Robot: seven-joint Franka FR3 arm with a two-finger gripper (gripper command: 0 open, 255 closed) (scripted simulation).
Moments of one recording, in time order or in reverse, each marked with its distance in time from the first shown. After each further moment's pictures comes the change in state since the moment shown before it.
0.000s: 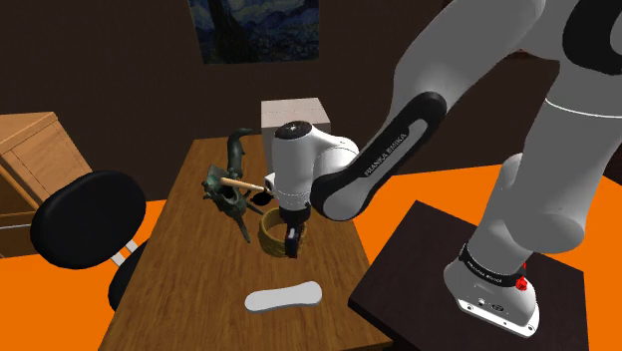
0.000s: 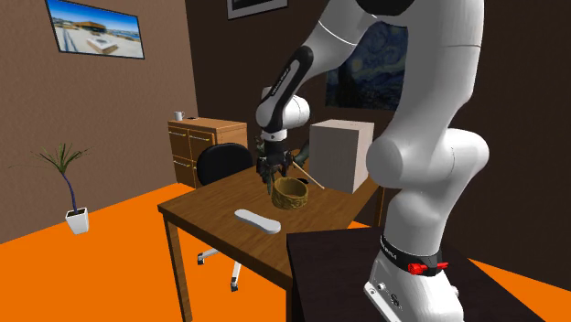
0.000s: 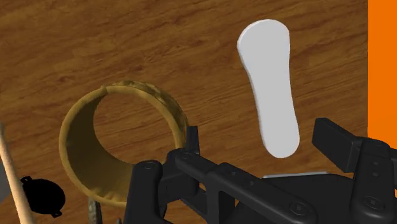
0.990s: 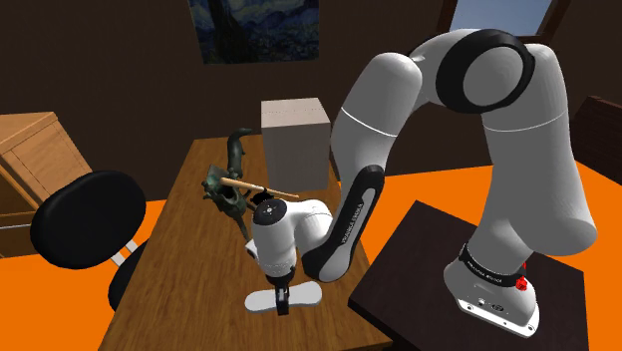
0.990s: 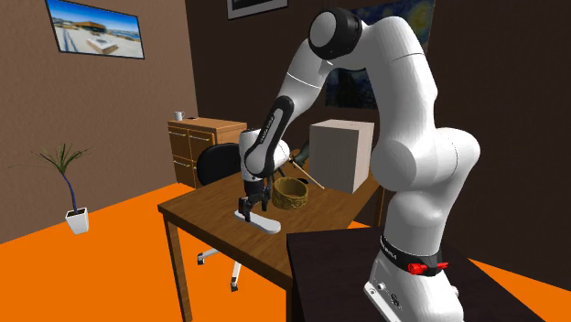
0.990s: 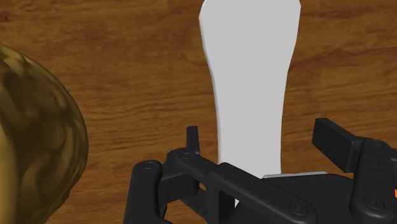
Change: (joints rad) arm 0.183 0.455 -0.084 0.186 -0.319 0.181 0.144
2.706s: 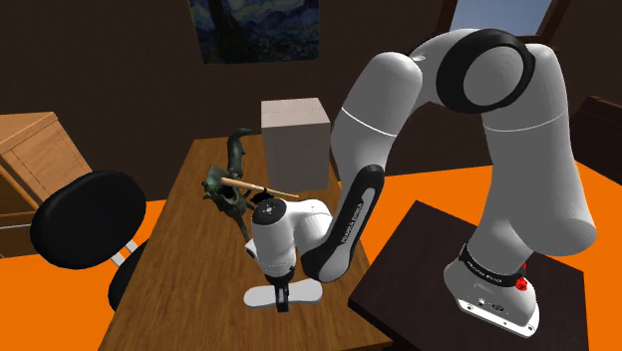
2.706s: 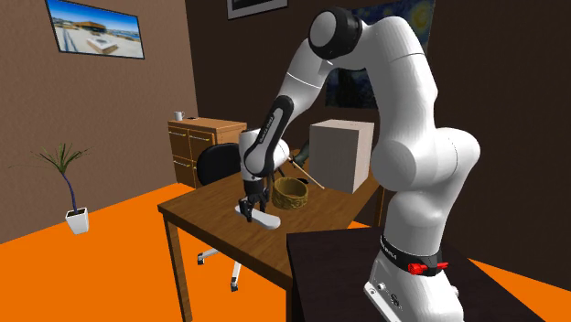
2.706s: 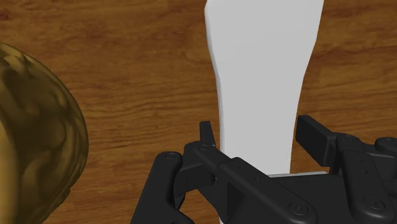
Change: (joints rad) arm -0.001 -0.001 0.002 0.002 0.001 -0.004 -0.001
